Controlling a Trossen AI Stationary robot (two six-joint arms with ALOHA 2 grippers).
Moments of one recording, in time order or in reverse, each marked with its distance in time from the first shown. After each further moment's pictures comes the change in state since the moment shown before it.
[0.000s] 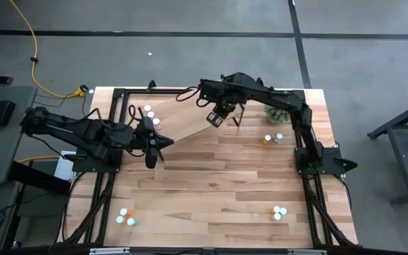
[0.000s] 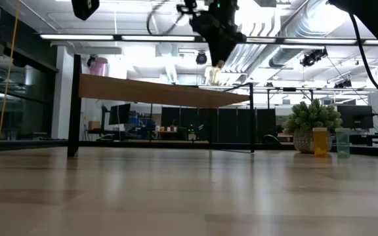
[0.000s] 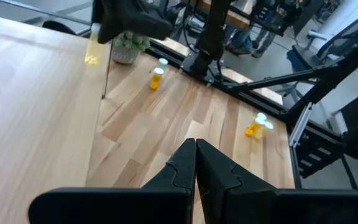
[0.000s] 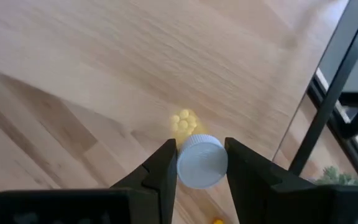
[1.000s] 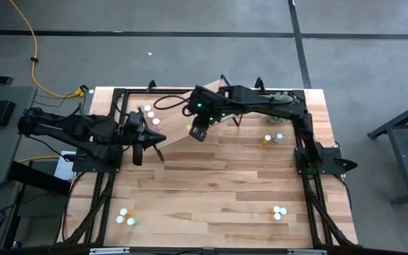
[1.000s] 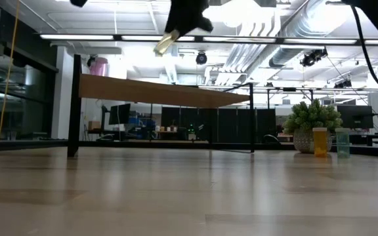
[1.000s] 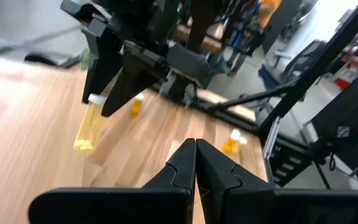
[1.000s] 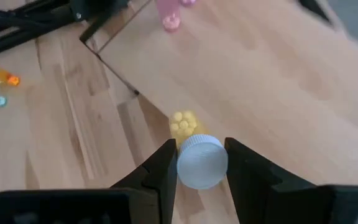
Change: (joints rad) left arm 0.000 -0.129 0.000 0.008 0.048 0.067; right arm 0.138 -0.014 -0.004 0.407 -0.192 -0.104
